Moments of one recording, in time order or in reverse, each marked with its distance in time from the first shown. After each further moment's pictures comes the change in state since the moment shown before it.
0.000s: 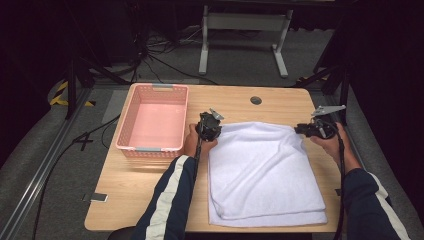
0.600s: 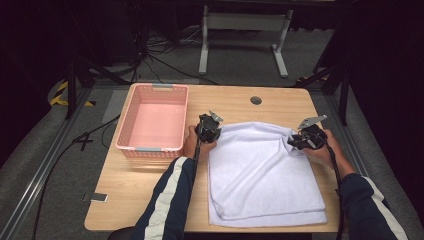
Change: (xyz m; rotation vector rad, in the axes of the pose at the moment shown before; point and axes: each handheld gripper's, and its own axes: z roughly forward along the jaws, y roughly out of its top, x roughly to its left) left arm -0.001 -0.006 0.005 0.012 -0.005 -0.006; right arm 0.033 -0.022 0.029 0.207 0.053 -0.197
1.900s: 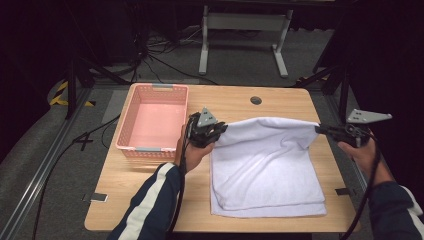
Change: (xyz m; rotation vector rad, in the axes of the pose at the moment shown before) left arm -0.022 -0.006 -0.128 -0.340 -0.238 0.101; right arm -0.016 -0.029 -0.123 -0.443 0.103 0.008
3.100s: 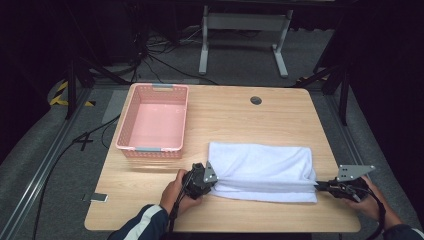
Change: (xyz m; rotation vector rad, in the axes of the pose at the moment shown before) left arm -0.059 -0.087 0.001 0.413 0.016 0.207; right arm 0.080 -0.100 -0.005 0.335 0.108 -0.122
